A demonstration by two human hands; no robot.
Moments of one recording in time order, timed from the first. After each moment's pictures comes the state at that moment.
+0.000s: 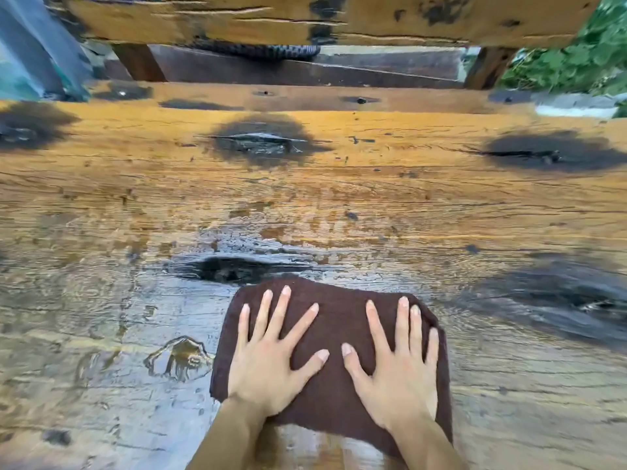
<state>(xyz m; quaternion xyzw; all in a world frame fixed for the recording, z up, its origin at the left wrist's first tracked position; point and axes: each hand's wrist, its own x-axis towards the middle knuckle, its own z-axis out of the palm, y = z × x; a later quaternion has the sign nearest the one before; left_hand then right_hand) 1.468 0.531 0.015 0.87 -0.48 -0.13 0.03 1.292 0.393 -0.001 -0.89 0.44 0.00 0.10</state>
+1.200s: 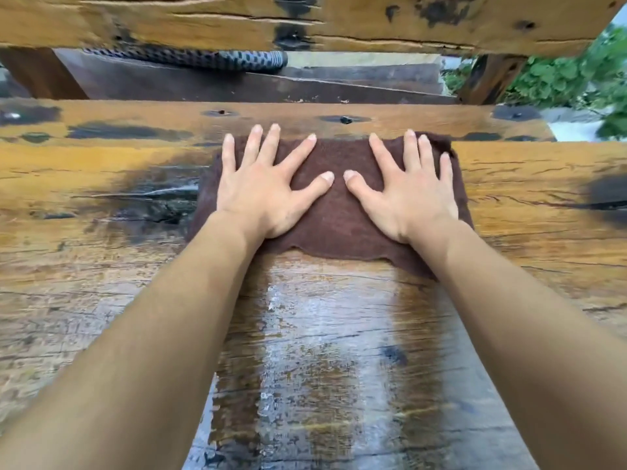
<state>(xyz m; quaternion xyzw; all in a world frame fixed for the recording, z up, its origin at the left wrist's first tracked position) 1.778 0.179 0.009 0.87 -0.49 -0.05 0.04 1.605 0.052 0.011 -0.89 0.45 0.02 0.08</state>
